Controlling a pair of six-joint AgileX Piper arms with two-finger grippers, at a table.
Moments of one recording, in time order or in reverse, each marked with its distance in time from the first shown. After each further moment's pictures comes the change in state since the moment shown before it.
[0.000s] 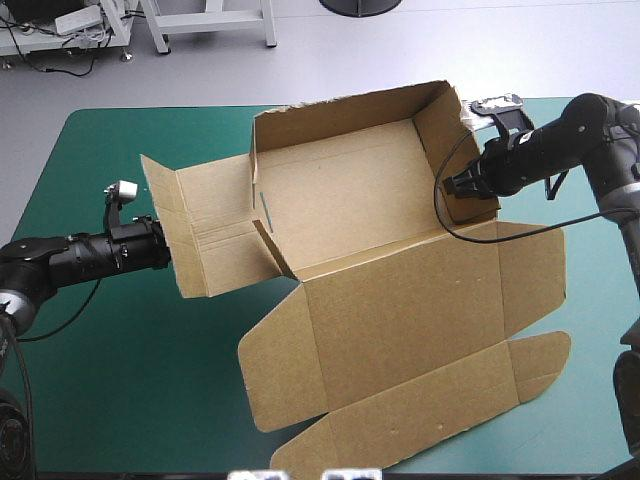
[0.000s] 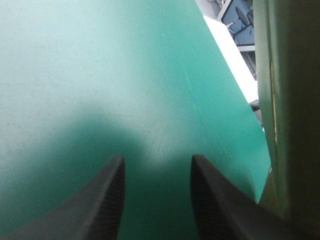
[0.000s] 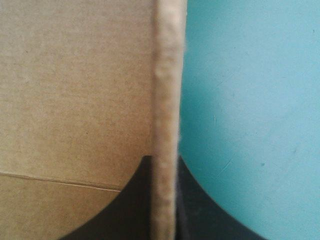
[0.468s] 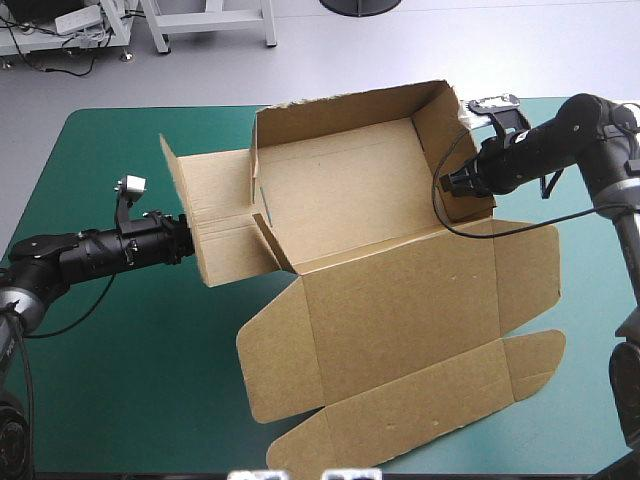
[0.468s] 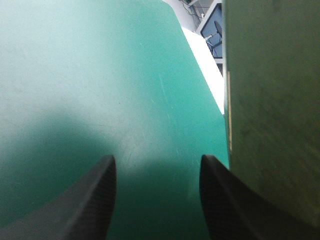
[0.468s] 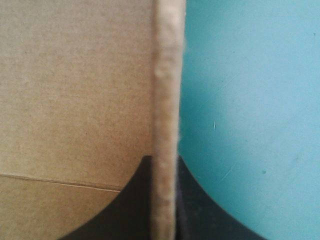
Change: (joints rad) left arm -0.058 0.000 0.000 -0.075 0.000 -0.061; right arm 0.000 0.026 0.000 0.010 -0.026 0.004
